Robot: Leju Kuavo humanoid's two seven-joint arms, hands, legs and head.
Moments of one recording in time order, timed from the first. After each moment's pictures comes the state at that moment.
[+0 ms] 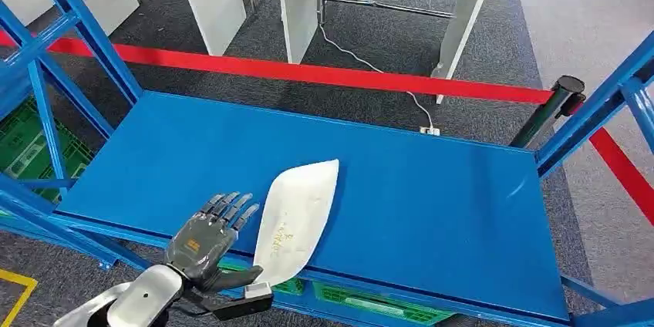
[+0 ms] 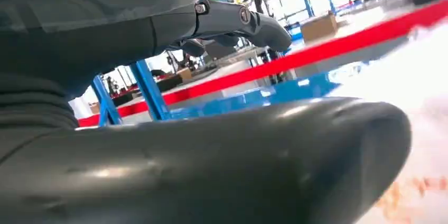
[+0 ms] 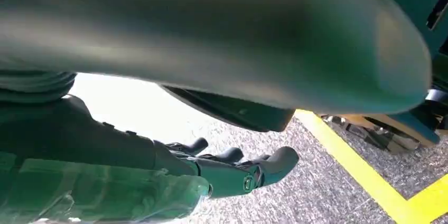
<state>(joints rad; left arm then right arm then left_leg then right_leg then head) -0.37 0.55 -1.11 -1.67 -0.94 -0.18 0.40 -0.11 0.02 1.32 -0.26 -0.83 -0.08 0.24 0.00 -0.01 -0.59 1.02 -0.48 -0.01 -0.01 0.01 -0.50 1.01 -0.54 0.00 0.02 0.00</state>
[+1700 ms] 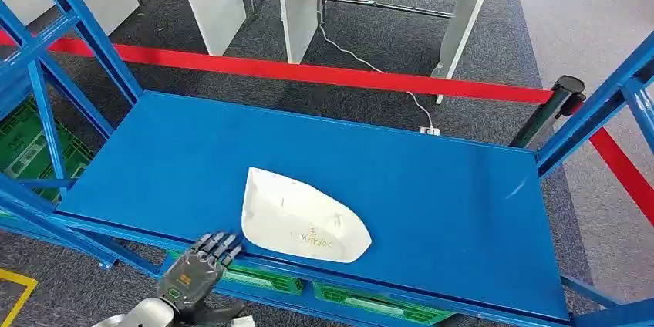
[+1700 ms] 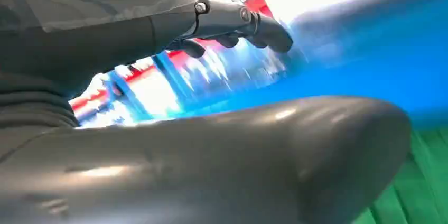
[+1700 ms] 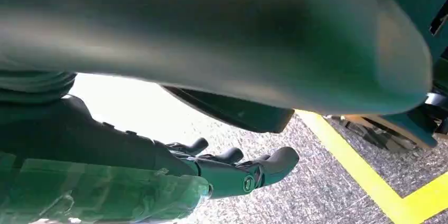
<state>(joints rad) -0.28 0.62 -1.17 -1.56 -0.98 -0.03 0.43 -0.12 0.02 1.33 -0.26 -0.81 -0.07 0.24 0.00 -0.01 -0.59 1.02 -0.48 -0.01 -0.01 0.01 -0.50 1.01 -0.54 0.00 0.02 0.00</state>
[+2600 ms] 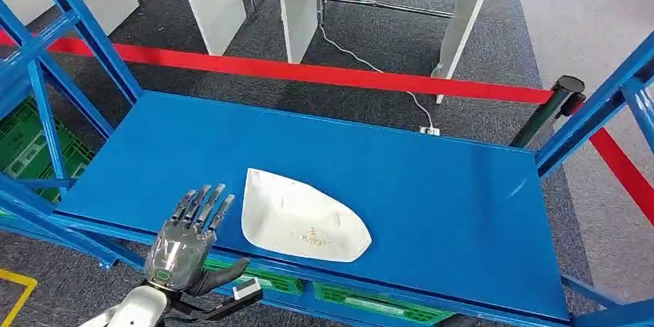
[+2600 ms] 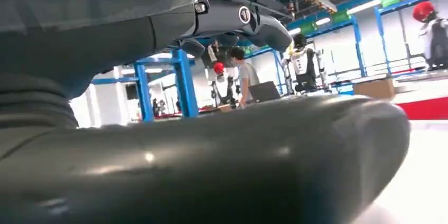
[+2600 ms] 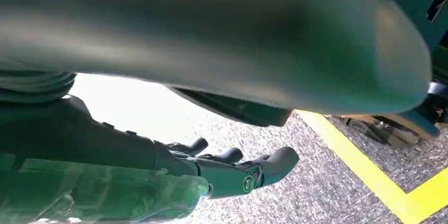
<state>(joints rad) -0.25 0.55 -1.04 -1.62 -1.17 0.15 0.52 -0.12 0.02 1.32 -0.26 -0.84 -0.10 0.24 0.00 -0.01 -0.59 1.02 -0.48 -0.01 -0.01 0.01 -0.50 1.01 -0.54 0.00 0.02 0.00</state>
